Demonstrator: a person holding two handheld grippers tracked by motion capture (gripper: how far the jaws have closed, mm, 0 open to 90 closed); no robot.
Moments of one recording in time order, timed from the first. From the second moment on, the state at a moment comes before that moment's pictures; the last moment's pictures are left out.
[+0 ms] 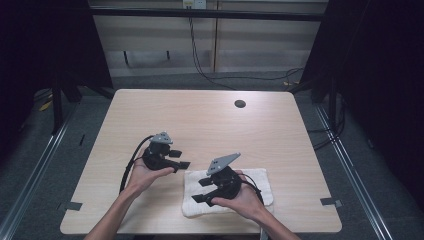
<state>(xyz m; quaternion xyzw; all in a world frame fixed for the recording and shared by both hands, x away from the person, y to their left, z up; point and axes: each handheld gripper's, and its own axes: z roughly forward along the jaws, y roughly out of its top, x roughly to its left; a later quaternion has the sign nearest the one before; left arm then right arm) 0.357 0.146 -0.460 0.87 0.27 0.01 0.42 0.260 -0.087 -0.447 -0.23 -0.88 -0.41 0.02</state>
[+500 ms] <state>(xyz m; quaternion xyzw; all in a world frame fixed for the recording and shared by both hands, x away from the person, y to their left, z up) 0.355 0.143 -0.476 0.87 0.27 0.01 0.41 0.244 -0.049 -0.478 -0.19 -0.91 -0.37 0.04</state>
